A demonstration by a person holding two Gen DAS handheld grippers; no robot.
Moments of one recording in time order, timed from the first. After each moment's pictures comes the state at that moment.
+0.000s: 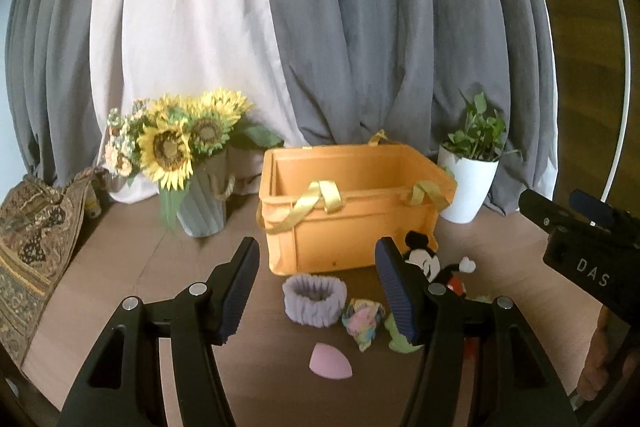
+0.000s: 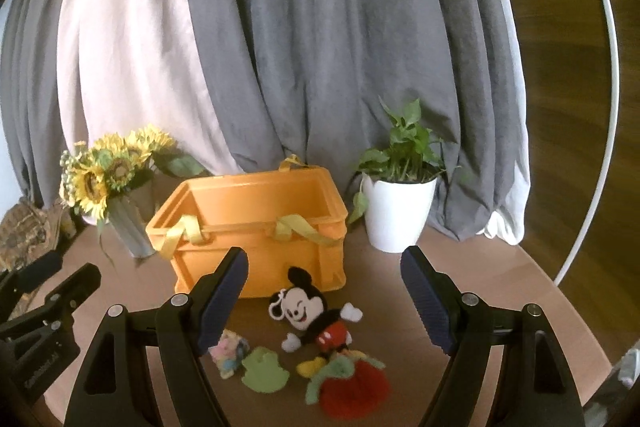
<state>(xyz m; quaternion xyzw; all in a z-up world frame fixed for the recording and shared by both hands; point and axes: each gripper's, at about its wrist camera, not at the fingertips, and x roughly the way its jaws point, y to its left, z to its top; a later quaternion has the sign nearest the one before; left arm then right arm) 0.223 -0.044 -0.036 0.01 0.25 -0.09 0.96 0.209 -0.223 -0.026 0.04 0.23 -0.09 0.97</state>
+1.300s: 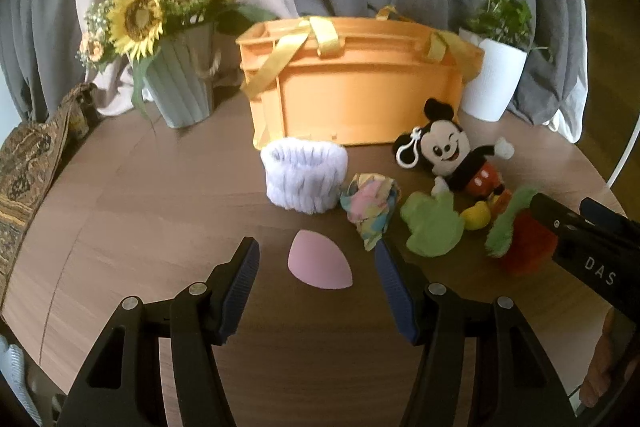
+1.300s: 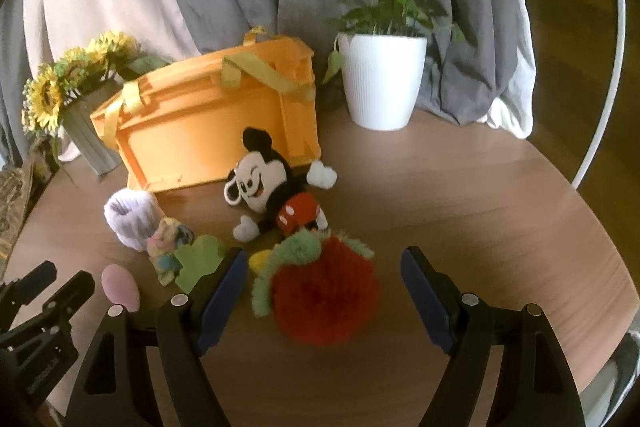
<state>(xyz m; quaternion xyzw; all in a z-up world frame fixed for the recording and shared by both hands) 0.234 -0.070 -0.153 0.03 0.39 -0.06 0.92 0.211 -0.251 -0.150 0.07 0.37 -0.10 0.92</state>
